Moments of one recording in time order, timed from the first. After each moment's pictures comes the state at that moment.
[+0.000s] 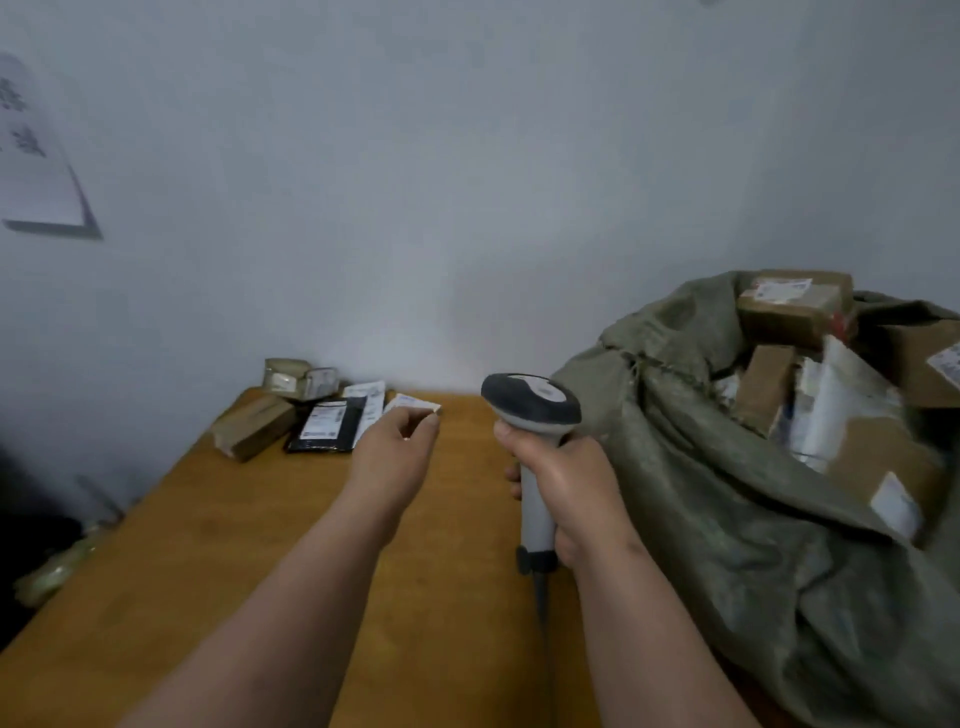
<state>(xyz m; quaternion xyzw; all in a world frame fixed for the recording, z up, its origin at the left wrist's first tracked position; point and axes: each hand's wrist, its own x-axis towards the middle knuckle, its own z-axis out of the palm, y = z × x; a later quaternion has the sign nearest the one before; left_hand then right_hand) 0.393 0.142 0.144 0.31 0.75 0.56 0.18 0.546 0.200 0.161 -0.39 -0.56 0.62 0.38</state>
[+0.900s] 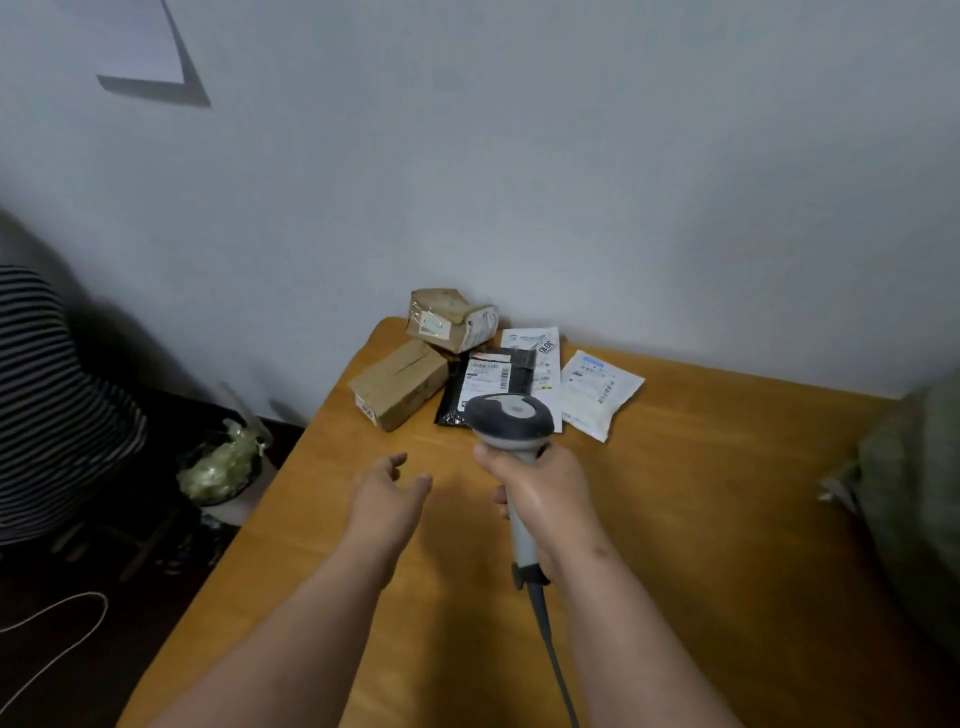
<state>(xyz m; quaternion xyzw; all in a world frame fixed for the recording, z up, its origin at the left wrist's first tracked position) 0.072 0.126 -0.035 0.07 0.85 0.45 0.25 0.194 0.230 0.030 -0.44 -0.59 0.66 0.15</state>
